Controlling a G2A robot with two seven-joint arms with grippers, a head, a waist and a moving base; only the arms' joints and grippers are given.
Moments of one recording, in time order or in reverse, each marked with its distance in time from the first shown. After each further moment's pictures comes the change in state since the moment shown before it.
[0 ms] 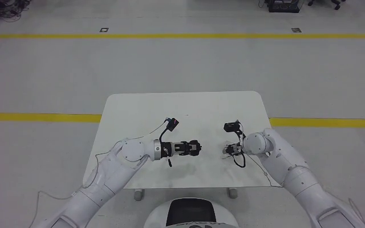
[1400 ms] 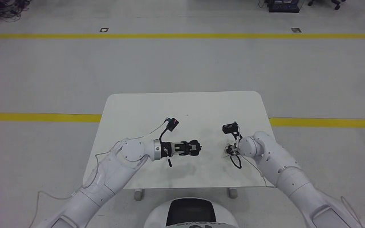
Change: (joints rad) left arm 0.000 0.000 0.000 0.000 0.000 0.000 0.000; right arm 0.014 -0.038 -0.061 0.051 -0.159 0.065 -0.064
